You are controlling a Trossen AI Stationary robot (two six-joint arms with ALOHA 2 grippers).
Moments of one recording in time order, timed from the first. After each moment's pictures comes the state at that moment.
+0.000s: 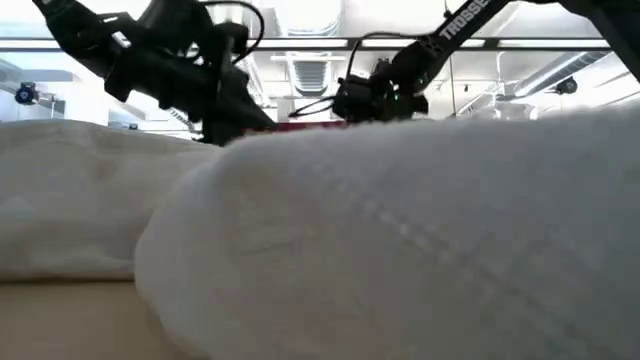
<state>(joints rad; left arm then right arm) 0.12 1.30 0.52 0.38 0.10 -0.83 -0.44 1.95 1.37 -0.52 -0.31 -1.40</state>
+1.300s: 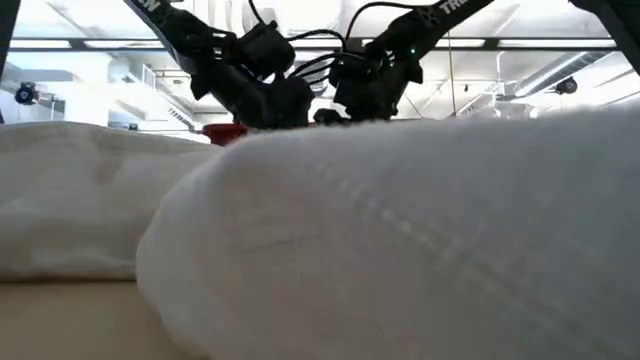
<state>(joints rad) 0.29 1.65 0.99 -0.05 0.19 -0.18 -0.43 1.91 1.51 -0.69 -0.32 -1.33</state>
